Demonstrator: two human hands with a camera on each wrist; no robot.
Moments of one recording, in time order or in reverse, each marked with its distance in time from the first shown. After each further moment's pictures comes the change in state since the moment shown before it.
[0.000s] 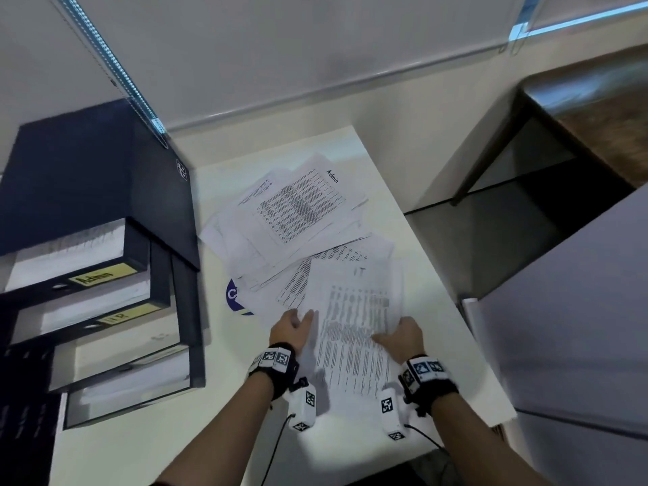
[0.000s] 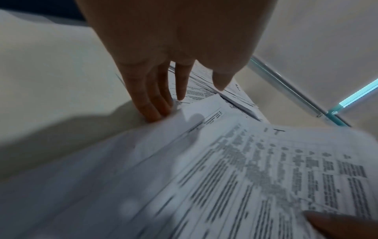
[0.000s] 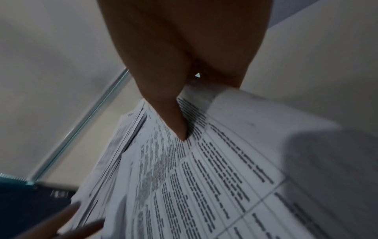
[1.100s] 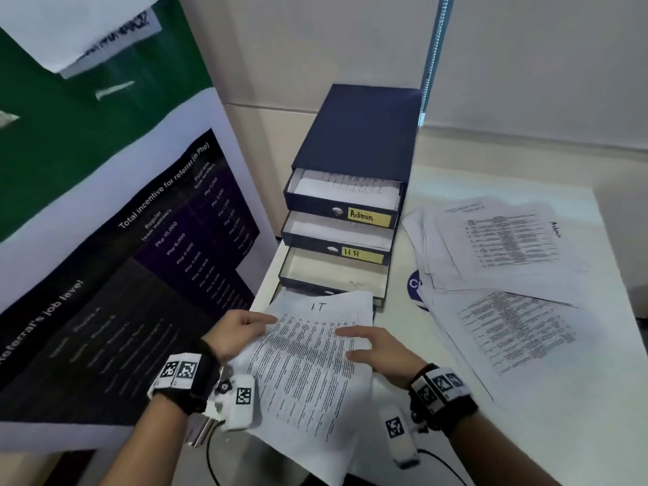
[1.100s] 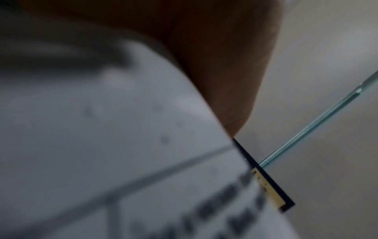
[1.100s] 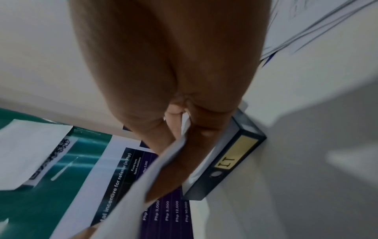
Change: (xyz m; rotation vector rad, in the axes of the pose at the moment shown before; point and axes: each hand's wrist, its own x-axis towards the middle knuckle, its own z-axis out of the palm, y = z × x) left_hand -0.171 -0.281 -0.322 -0.424 0.087 -0.068; right_hand -0.202 -0.180 0.228 -0.156 -1.031 -0.571
